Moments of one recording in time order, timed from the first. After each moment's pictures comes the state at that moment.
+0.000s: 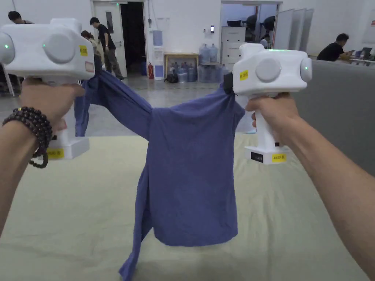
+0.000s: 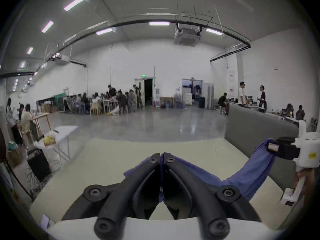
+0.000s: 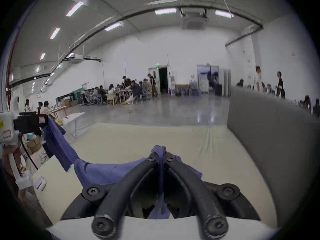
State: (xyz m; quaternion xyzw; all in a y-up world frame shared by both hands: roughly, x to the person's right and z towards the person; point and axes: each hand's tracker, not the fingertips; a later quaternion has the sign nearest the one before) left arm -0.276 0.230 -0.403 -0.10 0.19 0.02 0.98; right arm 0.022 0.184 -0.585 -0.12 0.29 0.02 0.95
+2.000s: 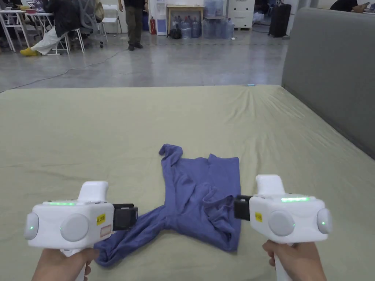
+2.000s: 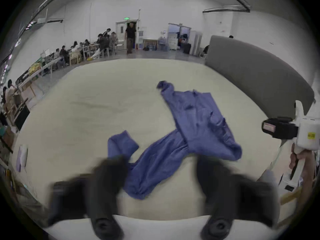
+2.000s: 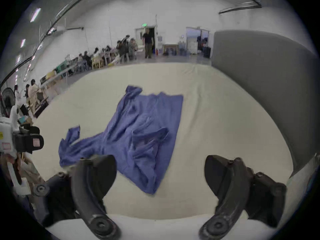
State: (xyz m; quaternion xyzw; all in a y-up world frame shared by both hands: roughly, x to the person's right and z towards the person) left arm -0.177 -0.116 -0.174 -0.35 0.08 0.09 0.93; right arm 0.162 -0.129 -0.314 -0.33 0.22 0.04 0.92
